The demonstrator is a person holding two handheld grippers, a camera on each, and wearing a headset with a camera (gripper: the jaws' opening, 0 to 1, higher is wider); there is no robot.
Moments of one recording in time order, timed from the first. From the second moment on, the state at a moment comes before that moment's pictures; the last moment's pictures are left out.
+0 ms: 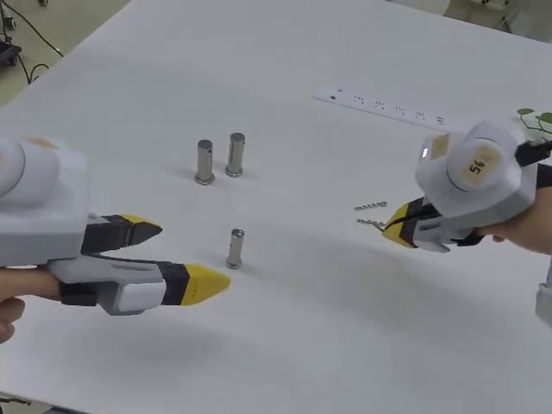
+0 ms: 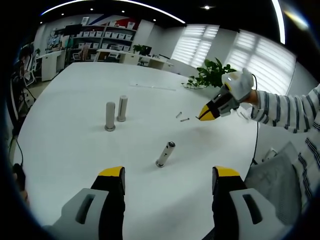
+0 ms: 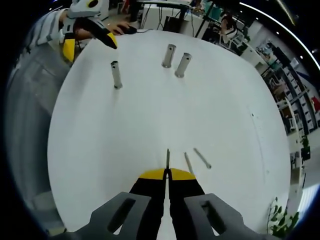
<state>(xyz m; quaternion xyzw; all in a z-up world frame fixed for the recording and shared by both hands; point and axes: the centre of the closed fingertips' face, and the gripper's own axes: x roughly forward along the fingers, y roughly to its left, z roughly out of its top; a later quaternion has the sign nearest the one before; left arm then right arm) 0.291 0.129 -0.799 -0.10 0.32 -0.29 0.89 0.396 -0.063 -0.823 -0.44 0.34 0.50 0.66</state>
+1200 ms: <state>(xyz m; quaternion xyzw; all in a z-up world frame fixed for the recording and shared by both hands) 0.325 0.088 -0.767 -0.14 0.29 -0.34 0.88 0.351 -0.029 -0.776 -0.44 0.23 0.51 0.71</state>
